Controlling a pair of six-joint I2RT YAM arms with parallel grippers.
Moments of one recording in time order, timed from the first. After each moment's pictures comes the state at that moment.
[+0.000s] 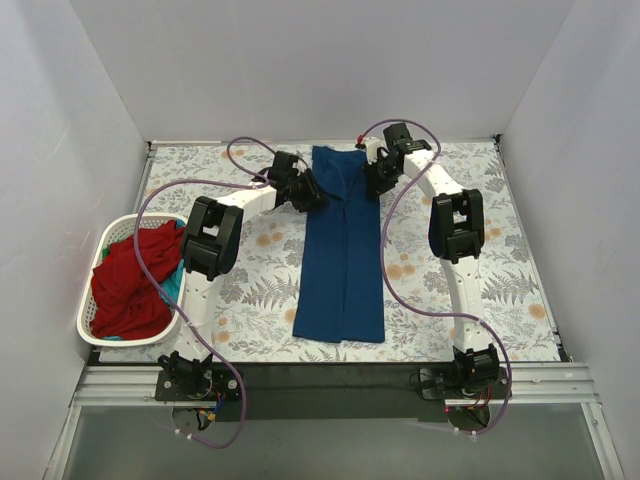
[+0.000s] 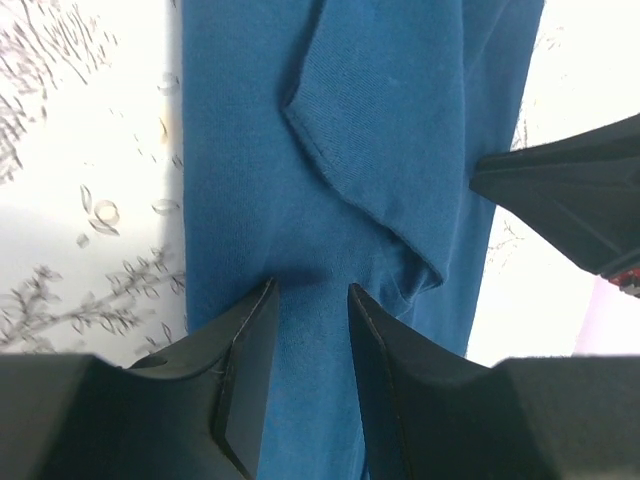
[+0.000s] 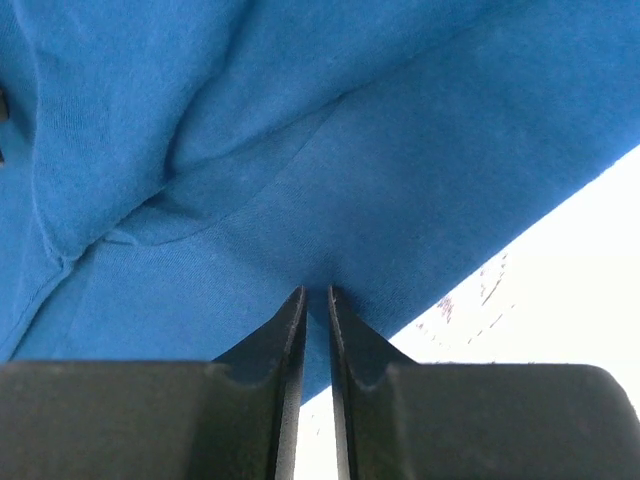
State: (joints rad) left arm -0.39 2.31 1.69 -0.16 0.31 -0.75; right arm 0.27 2.50 2.22 -0.82 -0.42 -0.32
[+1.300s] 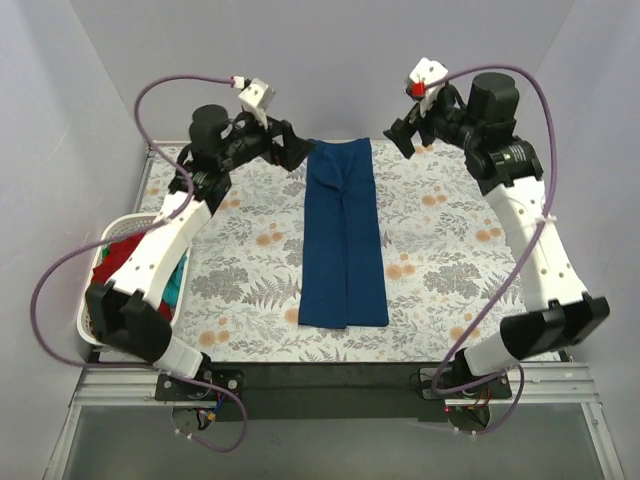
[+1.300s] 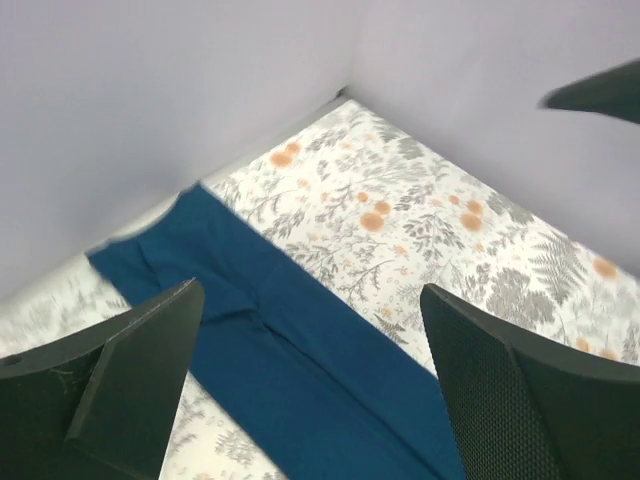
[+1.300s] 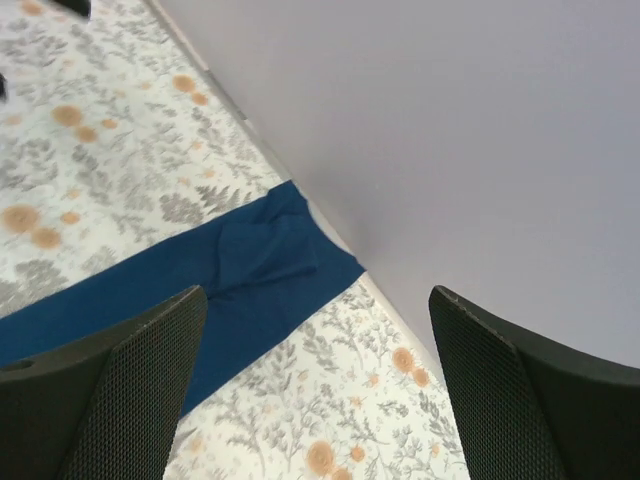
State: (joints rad) left arm -0.35 1.57 1.53 -0.05 0.49 -0.15; right arm 0.28 1.53 1.83 -0.46 -0.50 -0.50
